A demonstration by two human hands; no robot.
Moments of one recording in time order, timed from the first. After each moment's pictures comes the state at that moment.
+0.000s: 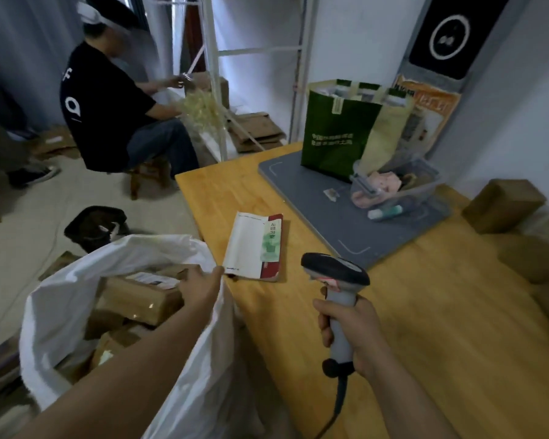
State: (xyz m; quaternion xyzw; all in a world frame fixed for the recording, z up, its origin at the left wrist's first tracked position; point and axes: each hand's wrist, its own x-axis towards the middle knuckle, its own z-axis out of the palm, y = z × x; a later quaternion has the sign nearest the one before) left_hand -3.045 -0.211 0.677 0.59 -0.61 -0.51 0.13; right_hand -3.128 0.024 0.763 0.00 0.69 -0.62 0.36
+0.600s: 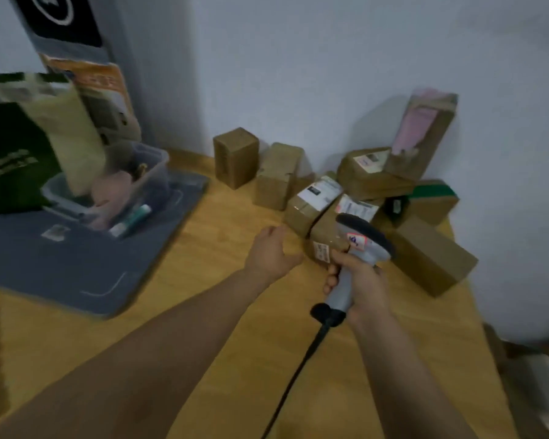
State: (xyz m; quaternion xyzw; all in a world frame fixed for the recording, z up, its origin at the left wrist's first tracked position) left_hand -3.357 0.212 0.729 -0.09 -0.92 -0.37 -0.10; right_hand -3.268 0.340 0.786 0.33 0.52 -0.79 -0.01
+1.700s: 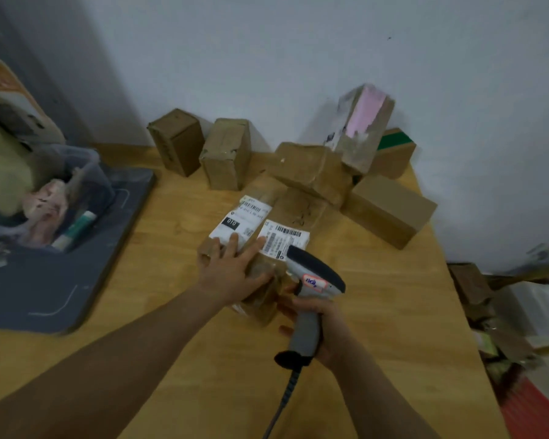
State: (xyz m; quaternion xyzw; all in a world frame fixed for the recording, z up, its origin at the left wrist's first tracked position) left_hand -3.331 0.235 0.691 -0.17 -0.96 -0.03 -0.21; right_hand -3.212 0.392 0.681 0.28 0.40 -0.85 0.17
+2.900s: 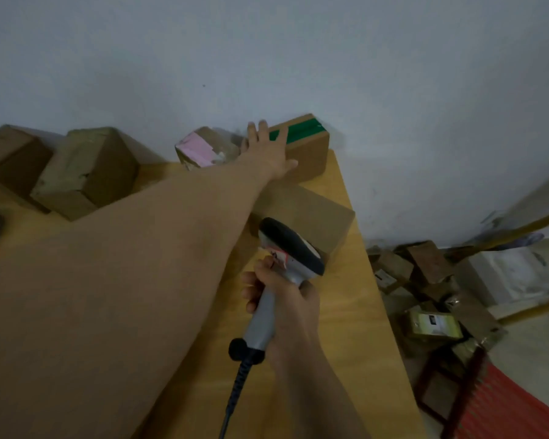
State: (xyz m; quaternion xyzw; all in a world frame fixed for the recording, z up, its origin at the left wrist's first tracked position) left_hand -3.521 0.592 0.716 -0.28 -0.95 -0.02 -0.10; right_hand -3.275 0.536 0.715 0.36 0.34 -0.87 -0.06
